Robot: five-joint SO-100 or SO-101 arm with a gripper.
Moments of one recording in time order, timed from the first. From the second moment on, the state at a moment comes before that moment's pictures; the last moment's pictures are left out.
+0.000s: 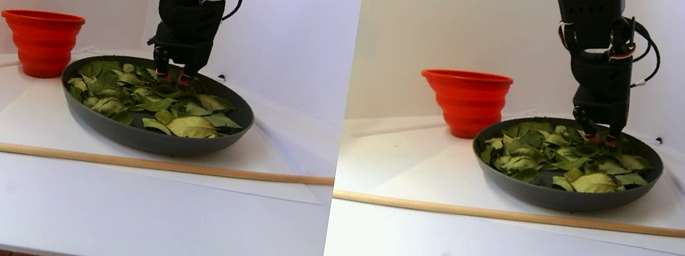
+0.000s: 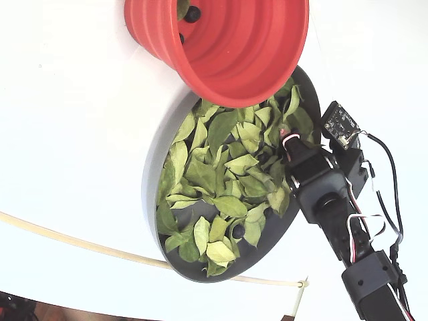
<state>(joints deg) 20.0 58.0 88.6 -3.9 -91.5</state>
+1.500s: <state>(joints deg) 19.3 63.3 90.2 -2.5 -94.0</state>
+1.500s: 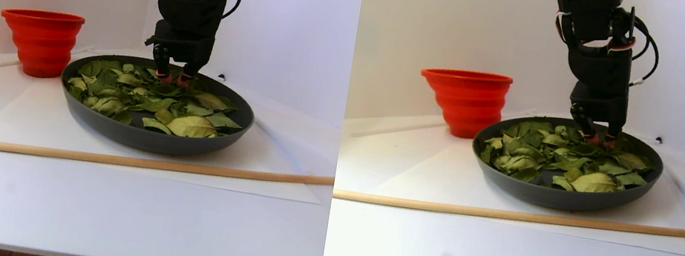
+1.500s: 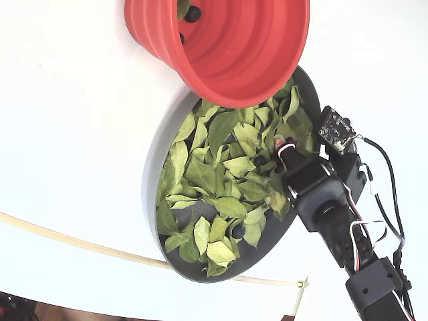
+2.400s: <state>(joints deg) 17.9 69.5 94.8 -1.4 -97.0</state>
